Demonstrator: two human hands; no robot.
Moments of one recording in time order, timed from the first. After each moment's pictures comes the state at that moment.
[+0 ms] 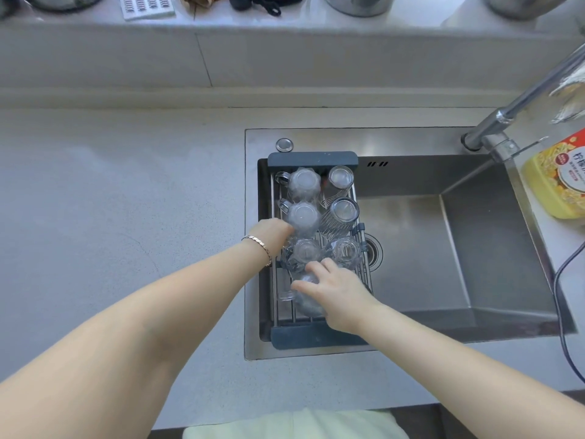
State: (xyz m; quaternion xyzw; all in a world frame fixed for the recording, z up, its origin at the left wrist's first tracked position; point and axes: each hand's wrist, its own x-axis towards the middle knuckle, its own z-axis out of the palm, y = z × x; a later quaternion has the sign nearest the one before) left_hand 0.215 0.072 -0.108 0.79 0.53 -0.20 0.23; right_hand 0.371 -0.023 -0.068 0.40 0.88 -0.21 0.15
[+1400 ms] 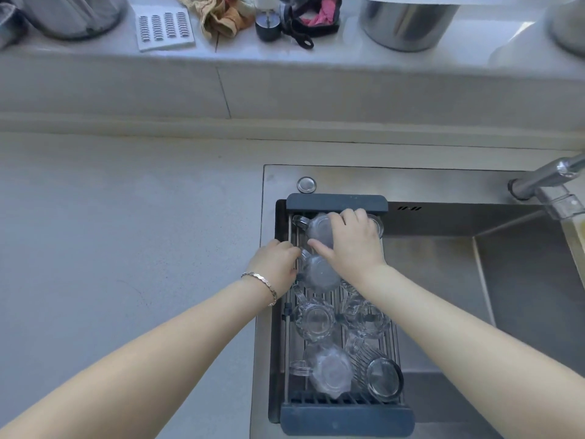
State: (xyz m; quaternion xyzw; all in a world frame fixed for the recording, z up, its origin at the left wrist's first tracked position) left_hand 0.188 0.106 -0.109 0.75 0.60 -0.08 0.26; right_hand 0.339 0.138 -0.088 0.60 0.79 -0.12 0.03
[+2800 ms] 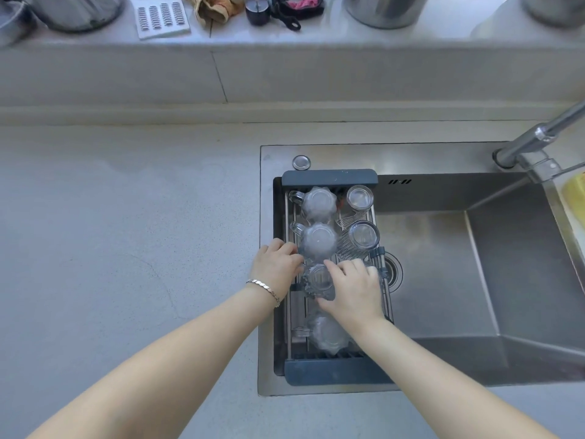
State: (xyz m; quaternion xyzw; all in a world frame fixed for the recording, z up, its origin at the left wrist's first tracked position) left_hand 0.194 0.047 -0.128 0.79 0.58 -0.05 0.19; right_hand 0.352 0.014 -0.111 0.62 0.77 -0.14 0.05
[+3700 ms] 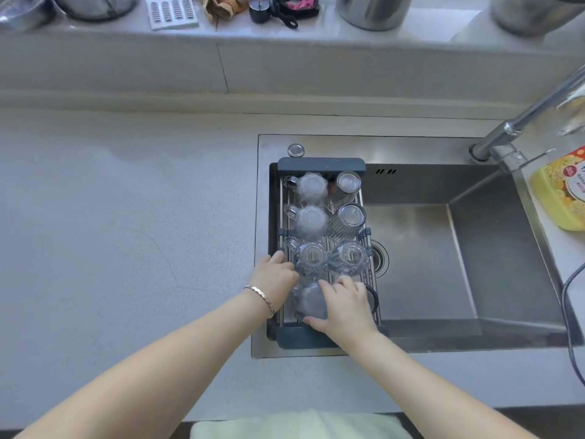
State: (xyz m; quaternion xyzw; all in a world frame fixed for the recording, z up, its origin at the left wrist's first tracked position) left_hand 0.205 -0.014 -0.115 0.82 0.52 -0.15 0.17; right_hand 0.363 -0.054 -0.105 0.59 0.78 -0.19 0.10
